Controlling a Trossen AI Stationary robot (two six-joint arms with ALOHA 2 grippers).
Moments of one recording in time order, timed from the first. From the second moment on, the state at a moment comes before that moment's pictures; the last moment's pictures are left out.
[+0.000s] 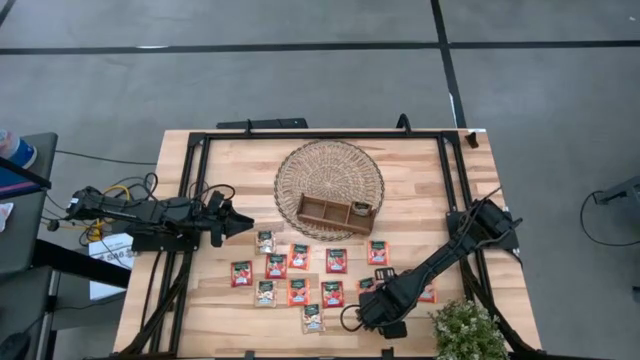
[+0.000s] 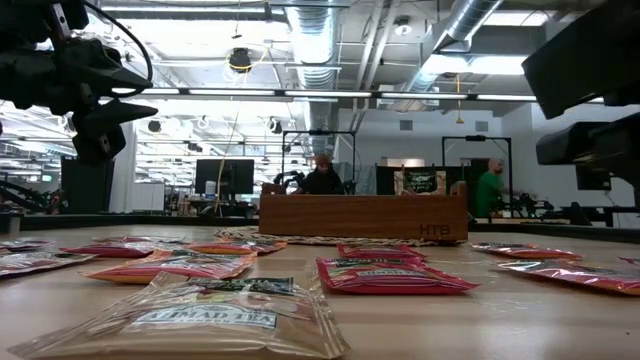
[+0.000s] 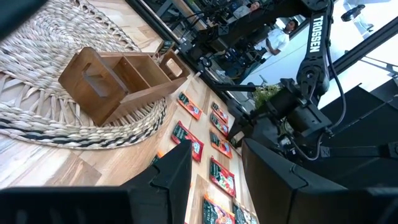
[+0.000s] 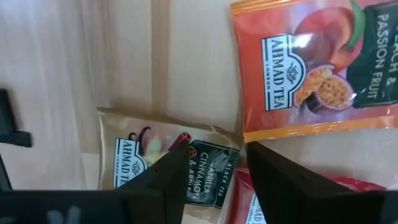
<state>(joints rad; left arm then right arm) -0.16 0.15 0.00 0.06 -0.15 -0.83 0.66 2.00 1.29 -0.85 -0.12 0.52</state>
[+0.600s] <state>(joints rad) -0.16 0.15 0.00 0.06 -0.15 -0.86 0.65 2.00 1.29 -0.85 -0.13 0.52</state>
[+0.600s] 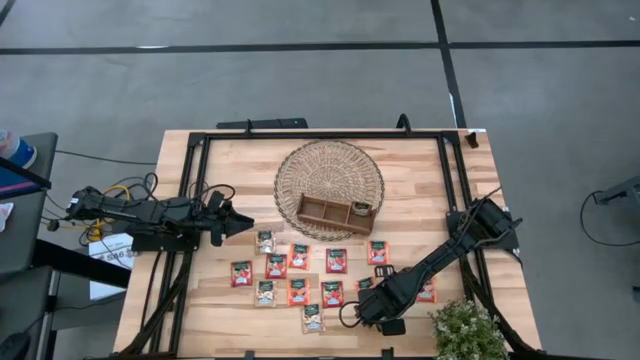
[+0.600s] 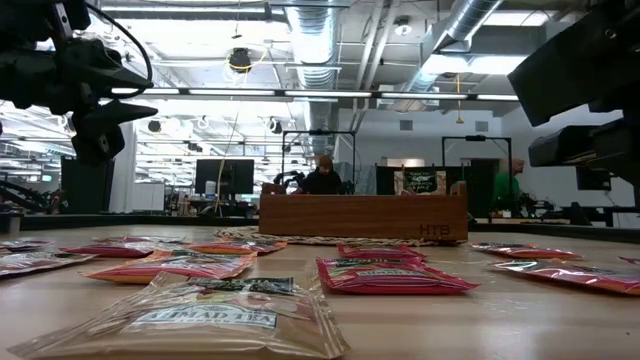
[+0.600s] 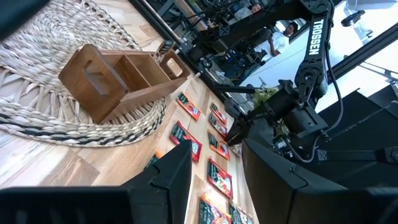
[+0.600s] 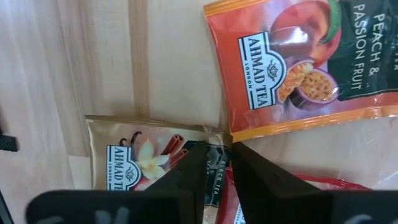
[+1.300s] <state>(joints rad) -0.16 0.15 0.00 0.06 -0.15 -0.86 0.65 2.01 1.32 -0.90 -0.18 0.62</state>
